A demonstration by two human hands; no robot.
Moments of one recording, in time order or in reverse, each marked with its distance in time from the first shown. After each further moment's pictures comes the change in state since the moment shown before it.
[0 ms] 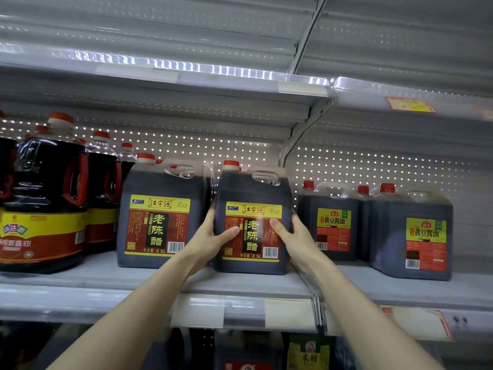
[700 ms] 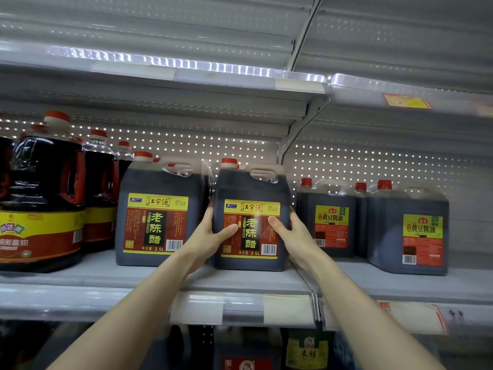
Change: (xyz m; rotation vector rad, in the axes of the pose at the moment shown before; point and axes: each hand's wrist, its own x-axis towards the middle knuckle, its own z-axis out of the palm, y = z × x) left_hand -0.002 0.002 0.001 -0.037 -0.009 0.009; right_hand -0.005 -0.005 -0.001 0.007 -0.012 -0.011
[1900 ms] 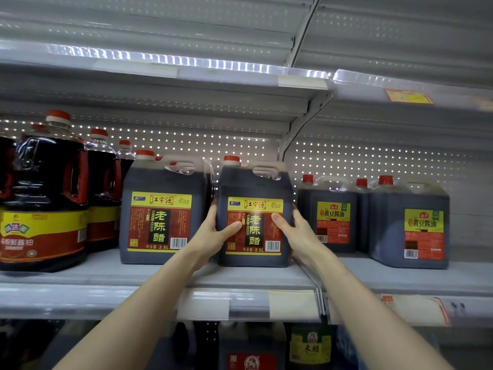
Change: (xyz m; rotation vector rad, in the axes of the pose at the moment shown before) left_hand -0.001 -0.001 0.000 -0.001 -0.006 -0.004; right_hand -0.003 -0.001 0.003 0.012 0.029 0.050
